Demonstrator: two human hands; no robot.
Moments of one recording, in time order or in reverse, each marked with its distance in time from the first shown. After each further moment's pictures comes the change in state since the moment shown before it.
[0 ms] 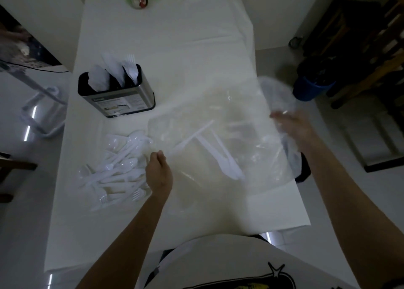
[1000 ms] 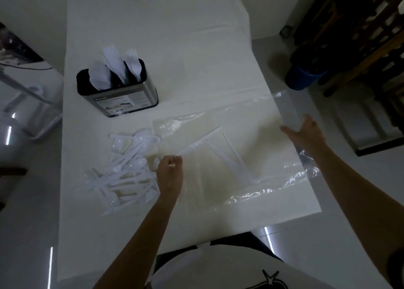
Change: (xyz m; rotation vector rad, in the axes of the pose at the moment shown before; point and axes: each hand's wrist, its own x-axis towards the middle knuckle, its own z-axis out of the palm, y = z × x) left_hand 0.004 -0.011 -0.013 -0.142 -0.230 -0.050; right_hand 0.011 0.061 0.000 -0.648 0.232 0.147
